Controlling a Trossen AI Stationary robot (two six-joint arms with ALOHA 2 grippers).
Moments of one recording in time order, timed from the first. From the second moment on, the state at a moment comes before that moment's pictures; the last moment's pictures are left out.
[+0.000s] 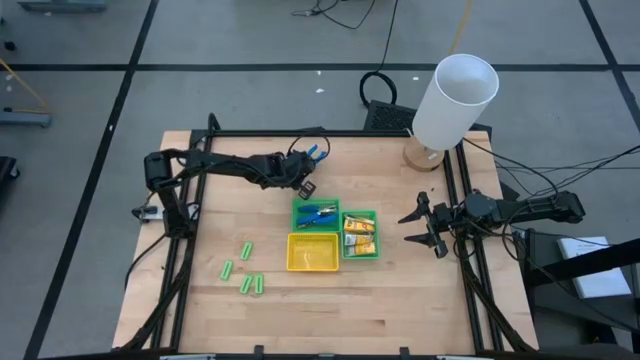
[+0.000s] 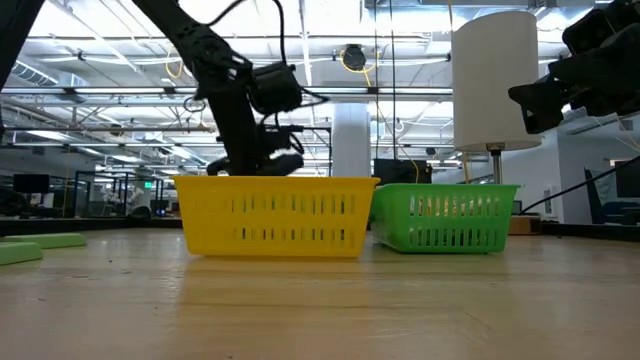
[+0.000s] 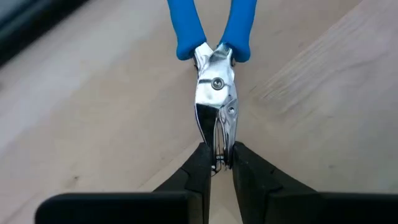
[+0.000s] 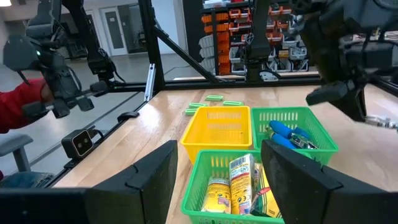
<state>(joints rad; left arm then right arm) 0.32 1.80 1.07 -0.35 -0.32 -0.44 0.12 0.12 0.02 0.07 -0.10 0.11</state>
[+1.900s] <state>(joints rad) -0.04 1.55 0.97 -0.28 -0.13 -0.02 0.12 0.12 0.02 0.07 -0.10 0.11</state>
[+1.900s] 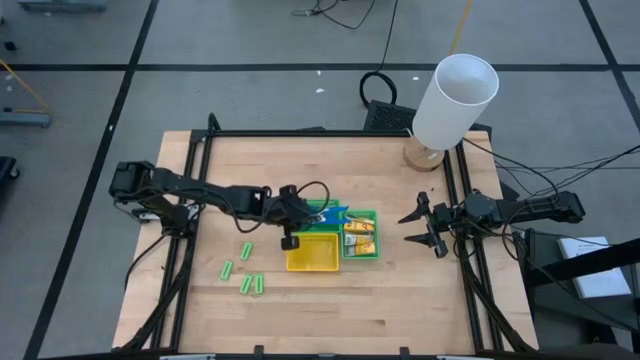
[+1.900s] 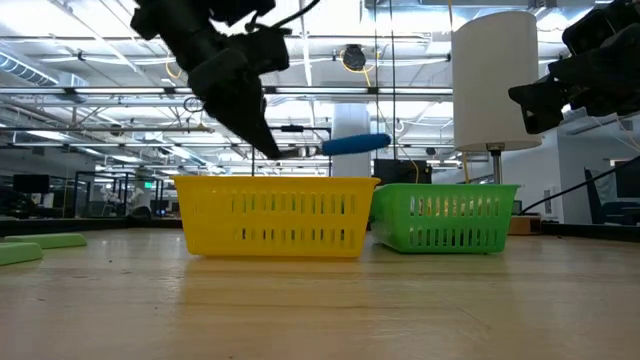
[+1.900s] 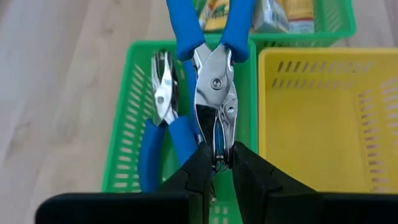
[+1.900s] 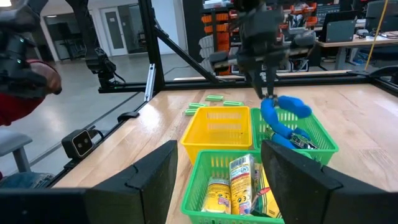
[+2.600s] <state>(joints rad) 0.01 1.55 0.84 -0.16 -0.04 -0.04 0.12 0.12 0.02 0.07 -0.10 0.11</state>
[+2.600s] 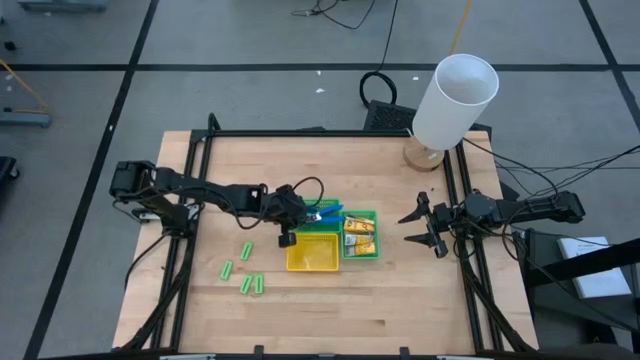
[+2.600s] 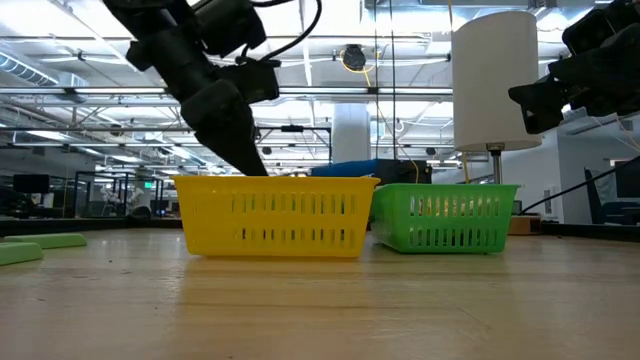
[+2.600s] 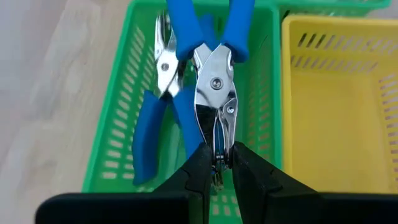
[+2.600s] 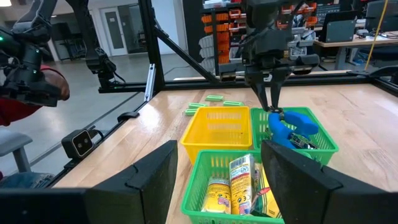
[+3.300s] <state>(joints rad) 0.01 1.55 0.83 -0.17 -0.05 -0.08 0.12 0.12 0.02 0.07 -0.10 0.11</state>
